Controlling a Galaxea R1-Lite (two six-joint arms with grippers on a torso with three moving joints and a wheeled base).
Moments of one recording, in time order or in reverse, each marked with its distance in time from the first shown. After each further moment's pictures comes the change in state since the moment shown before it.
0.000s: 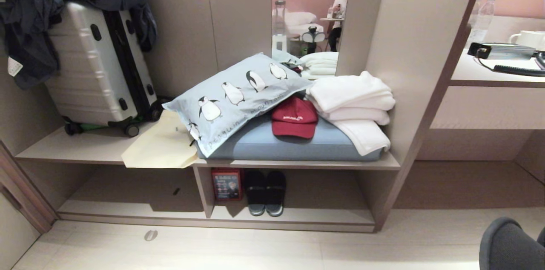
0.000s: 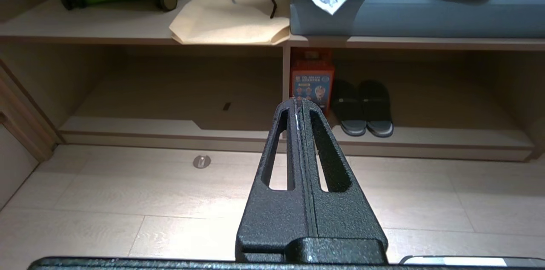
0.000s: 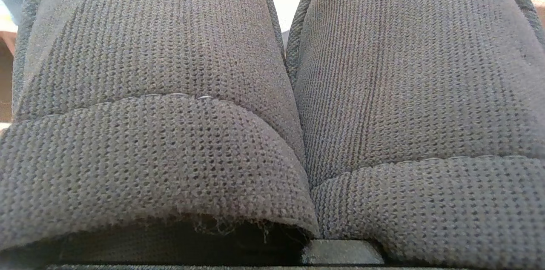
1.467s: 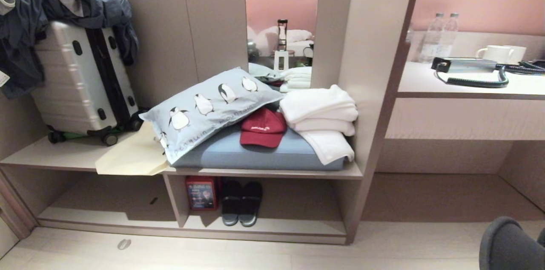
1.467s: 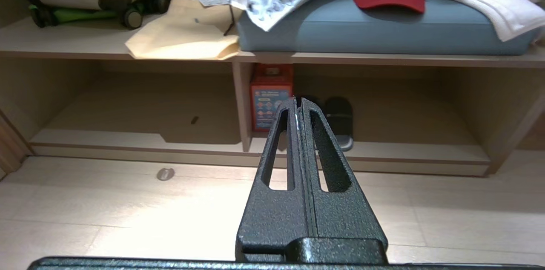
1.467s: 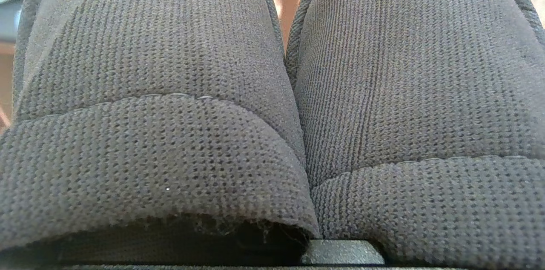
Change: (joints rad) left arm 0.000 0.000 0.000 0.000 0.000 0.004; right arm 0.000 0.000 0.000 0.000 0.000 0.000
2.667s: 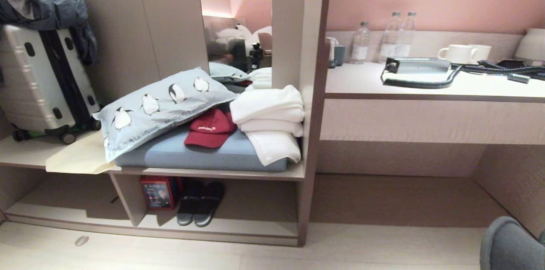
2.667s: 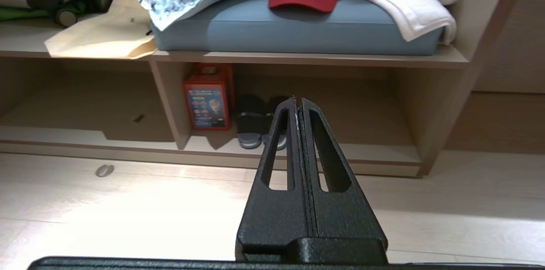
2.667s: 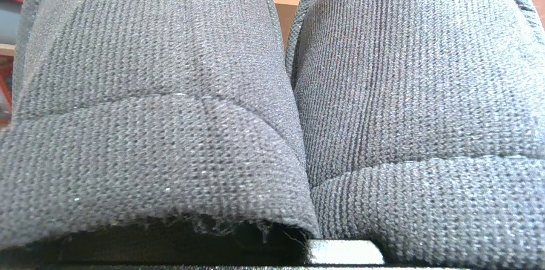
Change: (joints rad) left arm 0.000 0.000 0.000 0.000 0.000 0.004; right arm 0.000 0.000 0.000 0.000 0.000 0.000
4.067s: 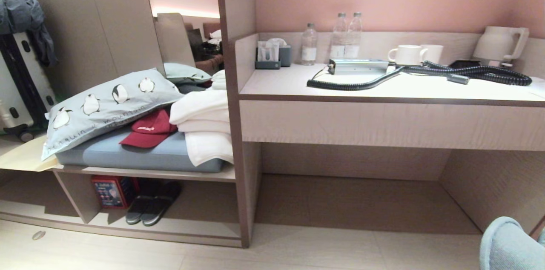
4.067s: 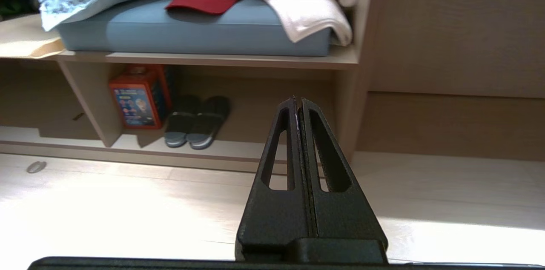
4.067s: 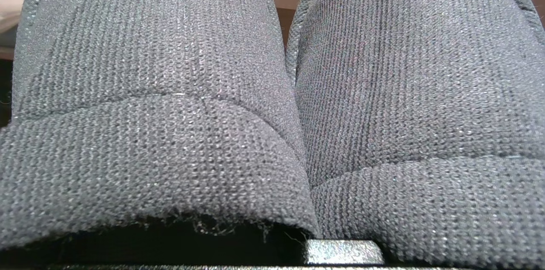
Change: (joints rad) left arm 0.000 0.000 0.000 0.000 0.000 0.000; right arm 0.000 0.000 0.000 0.000 0.000 0.000
